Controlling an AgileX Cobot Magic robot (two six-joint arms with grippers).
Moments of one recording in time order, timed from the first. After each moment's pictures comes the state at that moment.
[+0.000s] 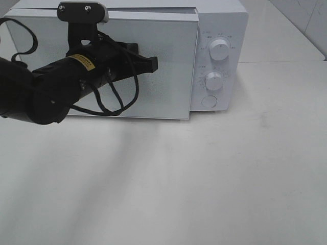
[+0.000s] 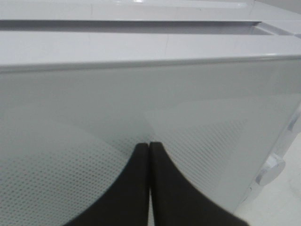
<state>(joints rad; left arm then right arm) -0.68 1.88 -0.93 -0.29 -0.69 0.04 0.00 0.00 -0.50 0.01 1.00 0.06</state>
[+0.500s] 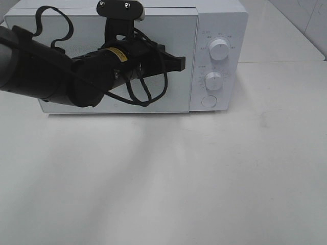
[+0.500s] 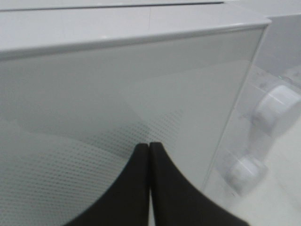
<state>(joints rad) -0.71 1.99 -1.13 -0.33 -0.55 0.12 0.00 0.00 -0.50 0.01 1.00 0.06</state>
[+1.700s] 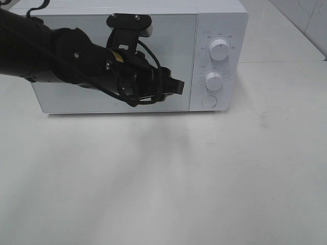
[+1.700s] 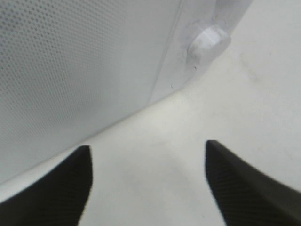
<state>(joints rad) -0.72 1.87 -1.13 -0.38 0.02 0.17 0.00 0.00 -0.50 0.01 1.00 0.06</state>
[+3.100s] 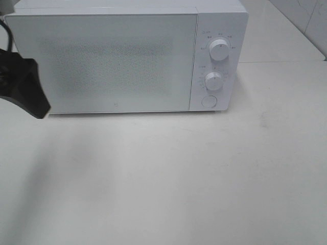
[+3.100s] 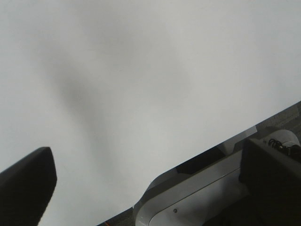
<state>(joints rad) -0.29 1.42 -1.13 -0.28 1.14 0.17 0.00 0.00 -0.50 0.01 1.00 0.06</state>
